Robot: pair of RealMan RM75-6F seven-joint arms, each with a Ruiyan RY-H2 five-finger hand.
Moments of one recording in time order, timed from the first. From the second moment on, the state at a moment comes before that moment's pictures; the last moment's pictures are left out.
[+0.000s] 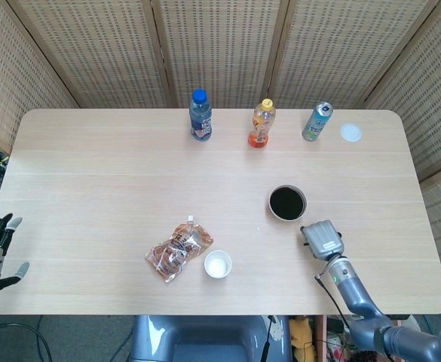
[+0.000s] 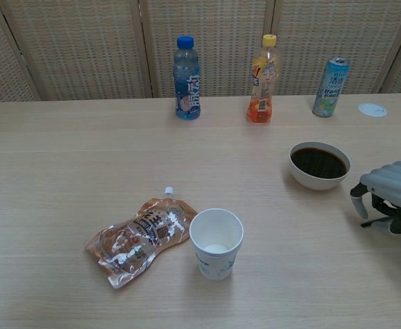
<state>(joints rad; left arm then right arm) -0.09 -1.17 -0.01 -1.50 1.46 1.41 0.01 0.55 -1.60 0.03 -1.19 -1.16 0.93 -0.47</state>
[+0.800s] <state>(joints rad) -0.08 -1.17 -0.01 -1.50 1.45 1.41 0.01 0.54 -1.63 0.04 -1.15 -1.14 0.90 -0.47</state>
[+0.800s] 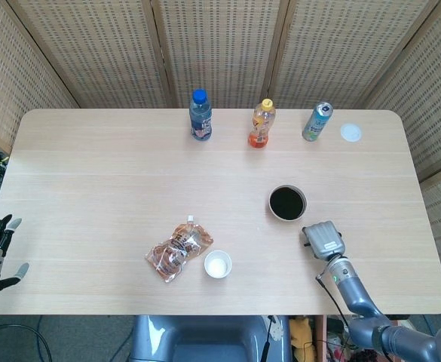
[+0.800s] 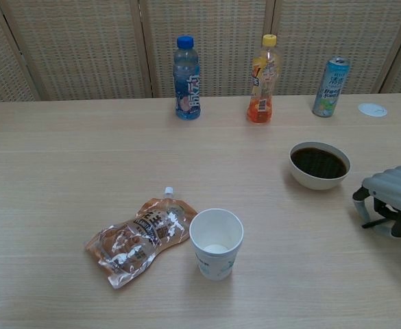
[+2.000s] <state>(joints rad) -0.07 -1.17 -0.01 -1.49 1.46 1.43 -0.01 0.52 -1.51 0.12 -1.34 -1.13 0.92 -0.31</state>
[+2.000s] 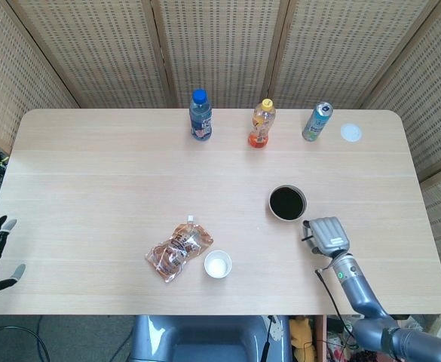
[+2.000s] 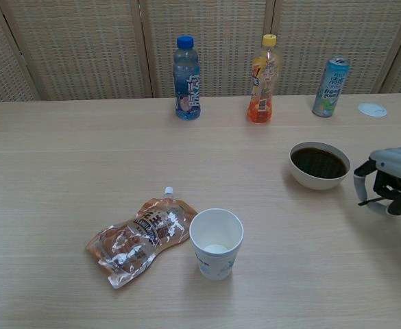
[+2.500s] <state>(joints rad) -0.07 -1.17 -0.01 -1.49 1.46 1.42 -0.02 0.58 -1.28 0.31 -1.62 -0.99 0.68 0.07</state>
